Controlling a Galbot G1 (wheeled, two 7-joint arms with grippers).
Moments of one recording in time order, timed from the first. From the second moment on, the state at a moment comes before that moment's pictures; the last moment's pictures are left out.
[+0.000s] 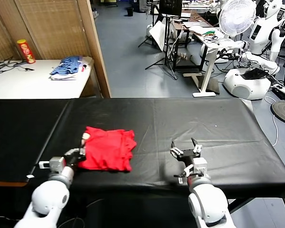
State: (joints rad) left arm 1.33 -1.10 -0.57 -1.95 -0.34 0.44 -0.13; right arm -1.32 1.45 0.37 2.13 0.02 -0.57 0.15
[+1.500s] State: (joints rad) left arm 1.40 -1.06 -0.39 -2.16 -0.35 0.20 0.05; right arm -1.18 1.44 0.18 1.96 0.46 -0.65 0.10
